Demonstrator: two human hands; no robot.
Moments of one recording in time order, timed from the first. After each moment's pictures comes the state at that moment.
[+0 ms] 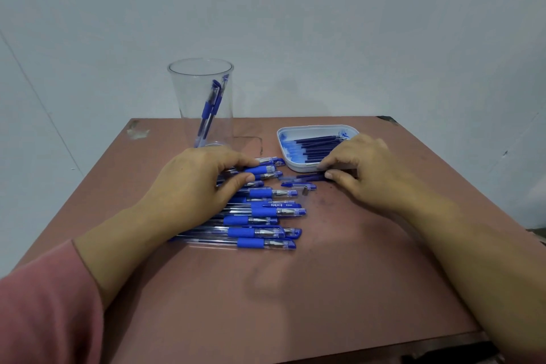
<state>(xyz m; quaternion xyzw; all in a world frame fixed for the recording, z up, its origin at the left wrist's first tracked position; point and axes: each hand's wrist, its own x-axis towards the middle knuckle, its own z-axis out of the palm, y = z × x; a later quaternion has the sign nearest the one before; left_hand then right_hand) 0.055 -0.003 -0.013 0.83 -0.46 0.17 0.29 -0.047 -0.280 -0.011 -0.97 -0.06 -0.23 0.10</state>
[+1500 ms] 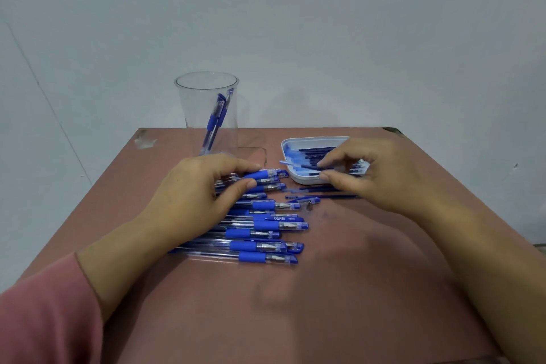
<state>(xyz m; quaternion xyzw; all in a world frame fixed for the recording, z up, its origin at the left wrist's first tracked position) 0.053 -0.002 -0.010 0.81 -0.44 0.17 0.34 -0.058 -0.258 0.024 -0.93 -0.09 -0.25 0.26</state>
